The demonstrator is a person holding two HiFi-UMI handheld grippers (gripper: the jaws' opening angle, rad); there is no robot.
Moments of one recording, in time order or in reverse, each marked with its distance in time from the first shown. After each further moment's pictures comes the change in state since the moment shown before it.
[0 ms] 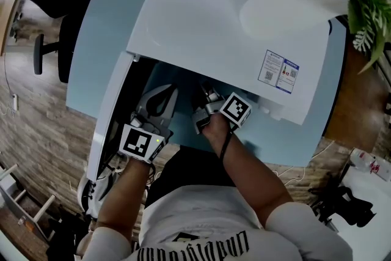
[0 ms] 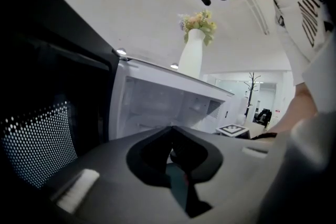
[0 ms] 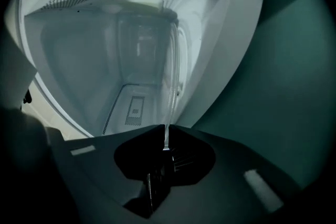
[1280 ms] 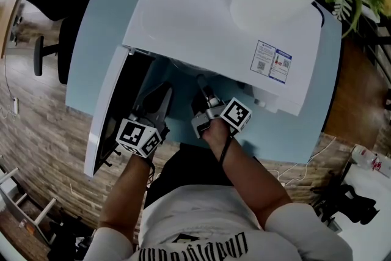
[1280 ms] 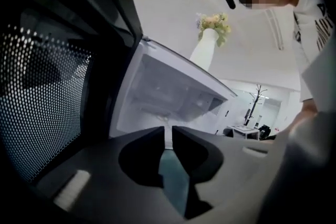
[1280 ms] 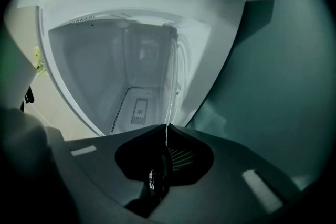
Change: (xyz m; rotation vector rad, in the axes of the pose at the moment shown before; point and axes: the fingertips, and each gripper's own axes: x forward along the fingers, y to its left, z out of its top) left arm -0.009 0.001 -0.042 -0.213 0.022 0.003; right arm -0.034 0.000 -0.002 -0.013 -0.030 -0.004
